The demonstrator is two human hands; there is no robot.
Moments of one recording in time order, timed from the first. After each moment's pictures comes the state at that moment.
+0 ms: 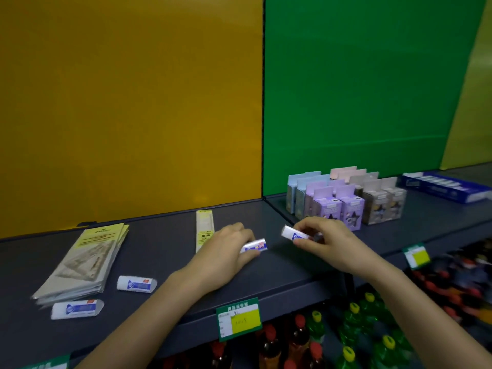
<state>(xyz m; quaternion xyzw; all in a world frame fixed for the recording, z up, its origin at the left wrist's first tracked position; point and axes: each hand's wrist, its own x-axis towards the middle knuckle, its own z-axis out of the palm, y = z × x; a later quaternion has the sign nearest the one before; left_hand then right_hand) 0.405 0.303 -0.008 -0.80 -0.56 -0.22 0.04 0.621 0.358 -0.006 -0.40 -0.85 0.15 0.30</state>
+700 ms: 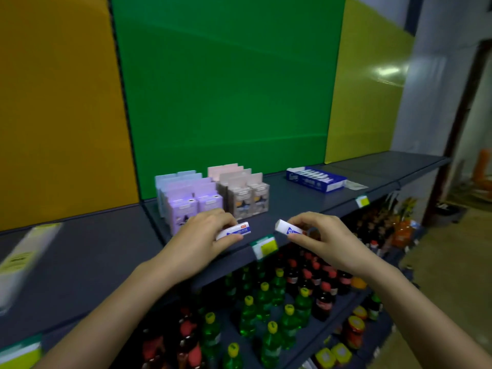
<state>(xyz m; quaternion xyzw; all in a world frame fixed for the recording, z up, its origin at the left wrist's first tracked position) 0.621 0.363 0.003 -0.85 -0.41 -0.31 0.03 0.872 0.358 -0.006 -0.48 -0.81 0.08 0.34</state>
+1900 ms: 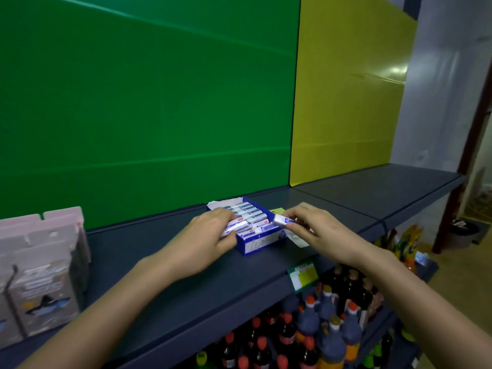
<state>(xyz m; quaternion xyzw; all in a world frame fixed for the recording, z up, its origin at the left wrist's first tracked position) 0.918 0.636 0.020 -0.85 -0.45 -0.26 0.06 1.160 0.661 0.012 -0.45 -0.85 0.02 0.28</state>
